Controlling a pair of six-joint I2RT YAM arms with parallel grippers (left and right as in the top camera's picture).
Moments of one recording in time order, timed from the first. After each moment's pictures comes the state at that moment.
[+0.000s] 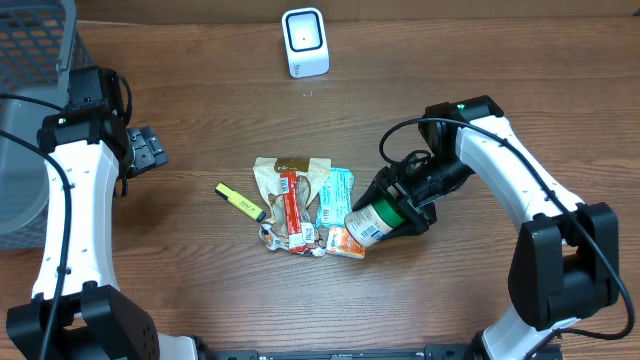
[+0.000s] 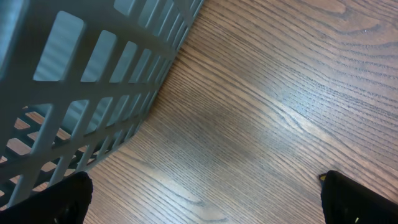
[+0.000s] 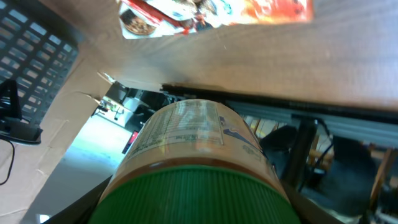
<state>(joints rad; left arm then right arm) 0.21 1.61 1.42 -1.09 -0.28 -0.30 0.24 1.83 1.37 -1.47 -0.93 0.51</state>
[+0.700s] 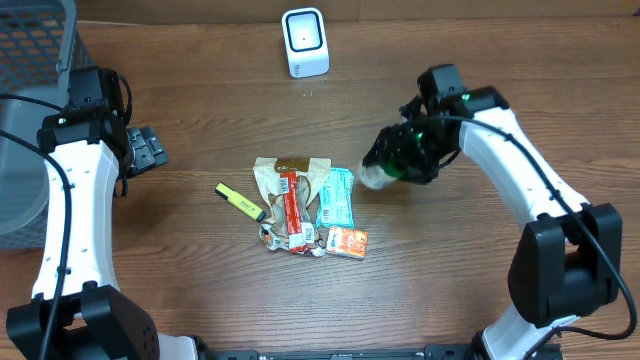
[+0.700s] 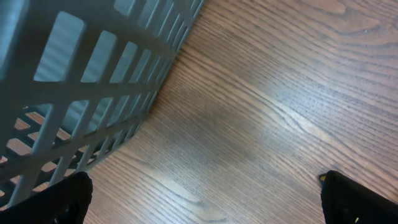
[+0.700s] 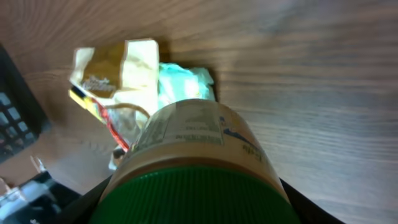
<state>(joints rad) 0.21 1.61 1.42 -1.09 -0.28 -0.30 0.23 1.84 1.49 -1.07 -0.52 0.46</state>
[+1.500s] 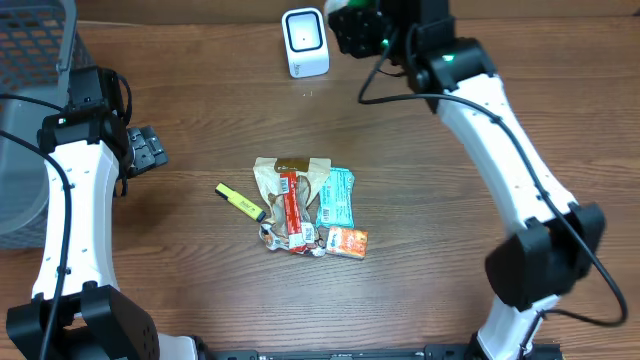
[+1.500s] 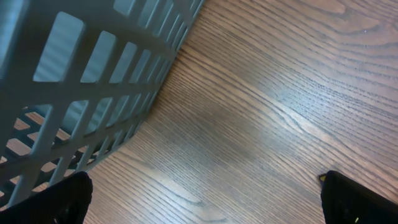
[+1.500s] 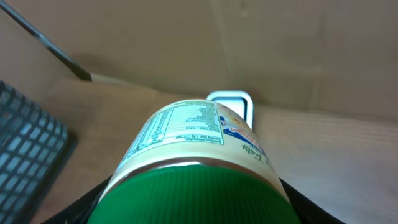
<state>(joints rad) 0.21 1.61 1.42 -1.09 -0.28 -0.30 0.36 1.96 1.91 -0.46 -0.19 0.25</state>
